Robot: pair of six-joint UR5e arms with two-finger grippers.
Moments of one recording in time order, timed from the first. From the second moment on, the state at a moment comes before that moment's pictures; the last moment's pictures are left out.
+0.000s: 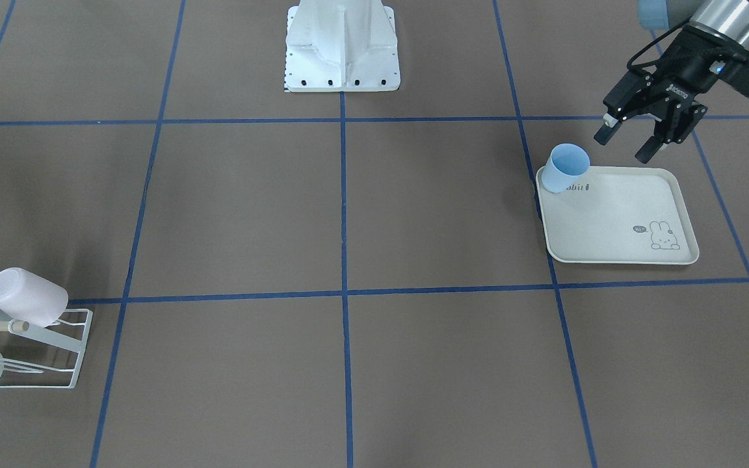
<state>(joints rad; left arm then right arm) -0.99 -1.49 -2.04 -2.38 -2.05 -1.14 1.26 -1.32 1.77 -0.71 1.98 1.04</state>
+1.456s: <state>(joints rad) -0.79 -1.50 -1.96 -1.97 -2.07 -0.68 1.08 -1.11 1.81 -0.72 2.09 1.58</state>
